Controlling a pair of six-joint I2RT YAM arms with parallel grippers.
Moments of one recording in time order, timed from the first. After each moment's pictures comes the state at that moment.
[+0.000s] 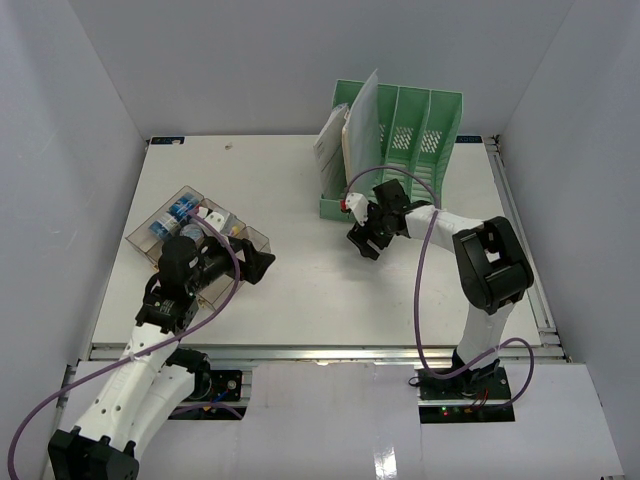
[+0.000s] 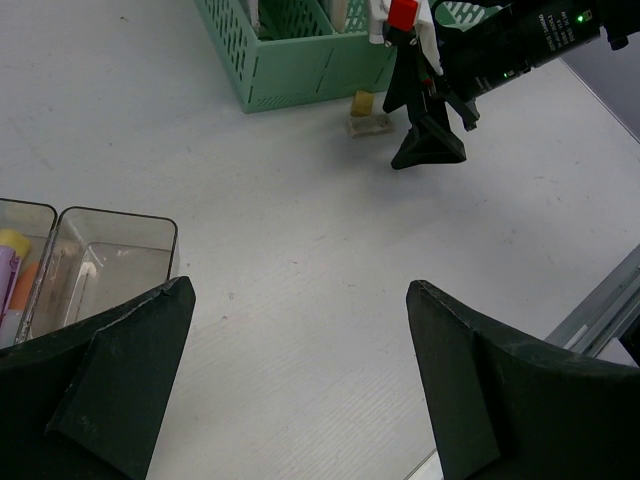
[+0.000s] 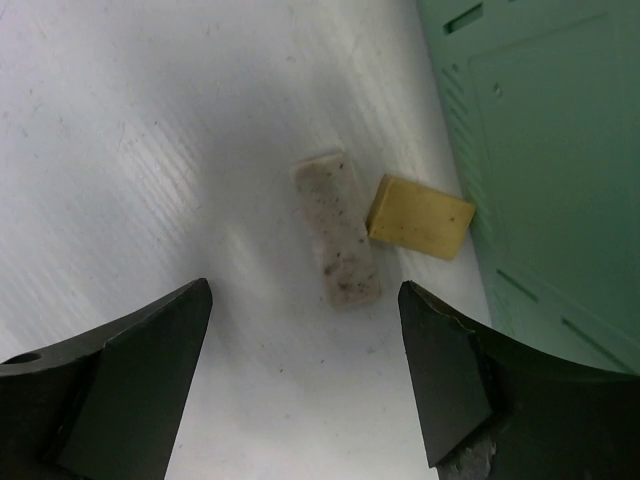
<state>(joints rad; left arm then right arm) -0.28 0.67 0.56 -0.13 0.41 -0.16 0.46 1.84 1.14 -0.33 -0.28 -0.59</state>
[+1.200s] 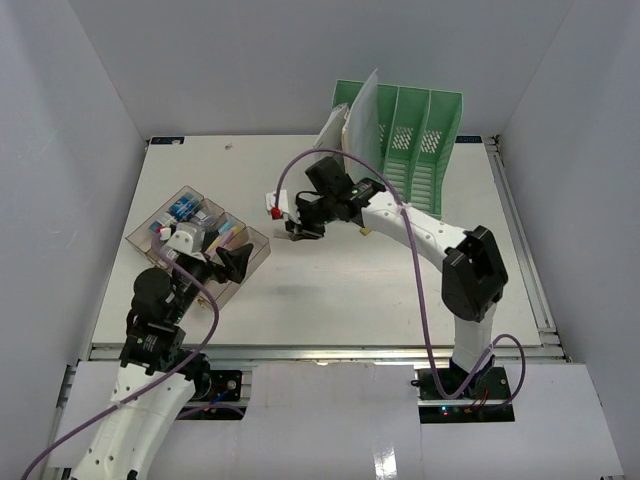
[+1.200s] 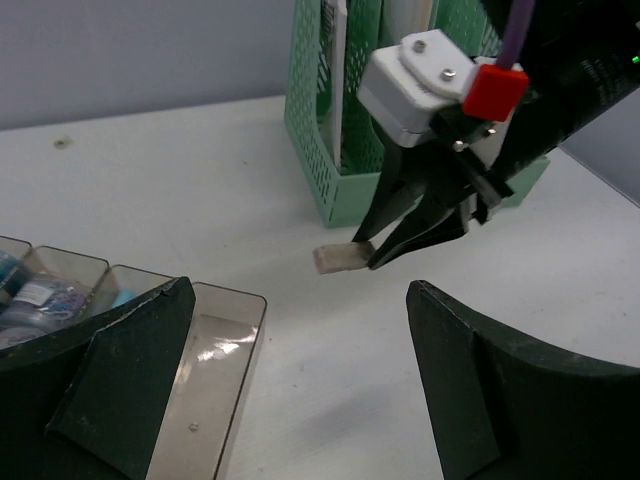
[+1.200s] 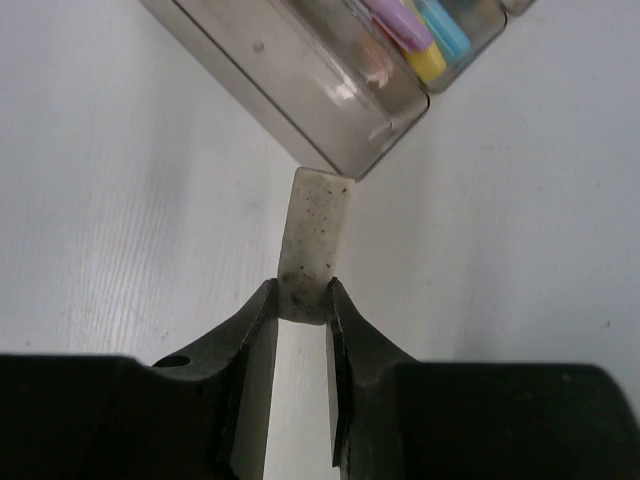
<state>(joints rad) -0.28 0.37 0.52 -0.09 0.18 -0.13 0.81 1.92 1.69 -0.59 -0.57 -0.82</state>
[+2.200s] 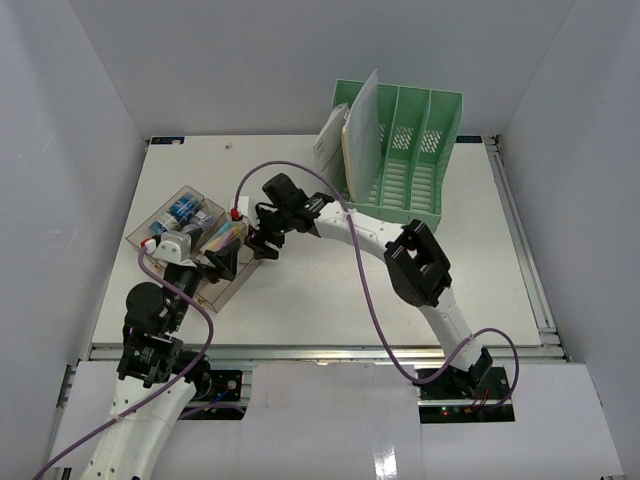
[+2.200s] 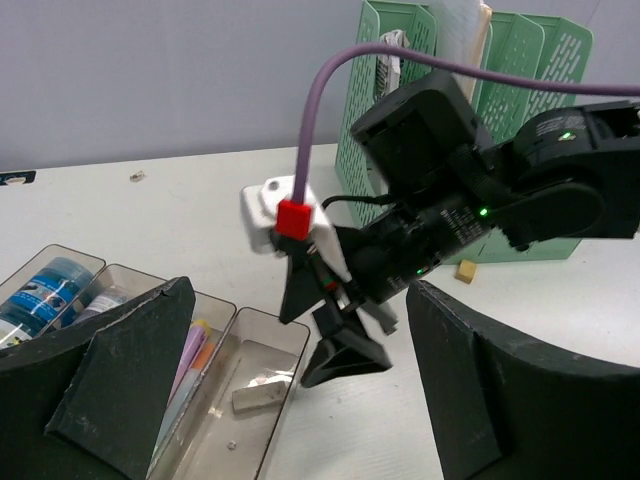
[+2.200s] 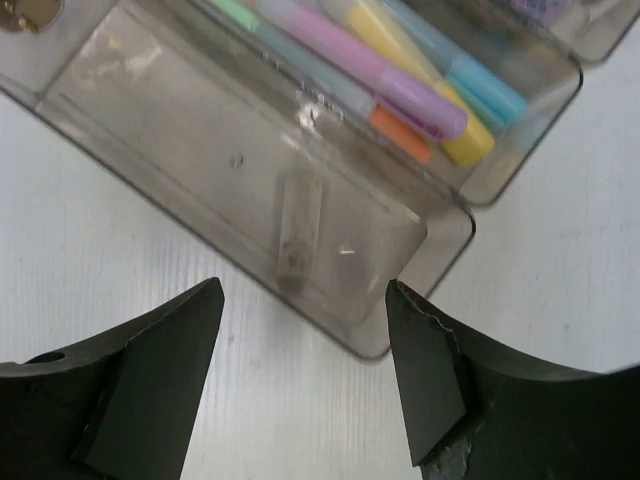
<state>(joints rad) -0.28 0.28 0.50 -0.06 0.05 -0.10 0.92 2.26 1.93 -0.42 -0.51 -0.52</state>
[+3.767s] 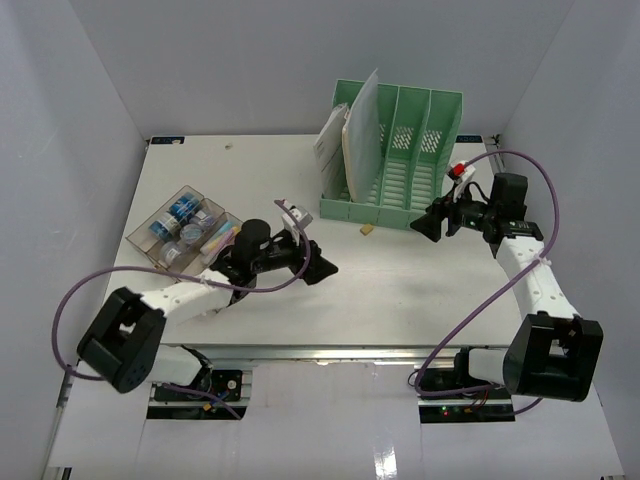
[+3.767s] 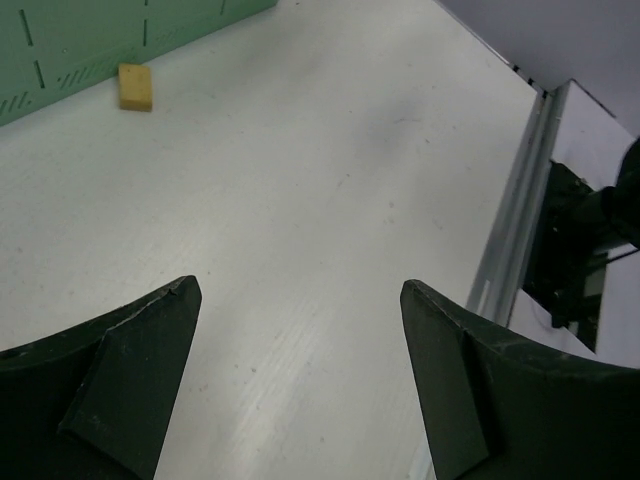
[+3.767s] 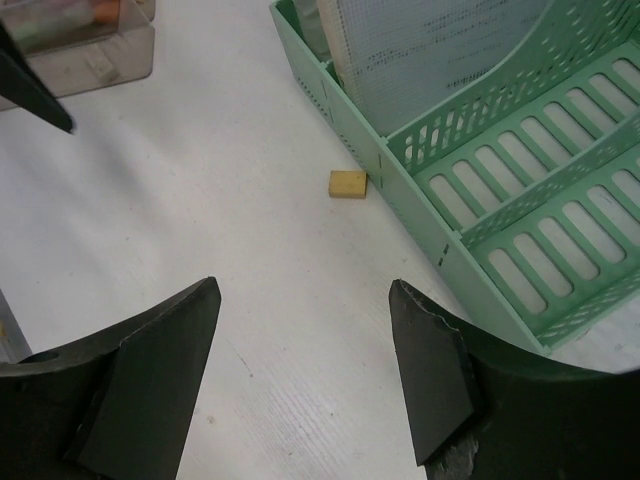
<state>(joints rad) -0.60 1.31 0.60 0.45 0.55 -0.25 -0.05 1.26 0.93 -0.29 -0.92 -0.35</state>
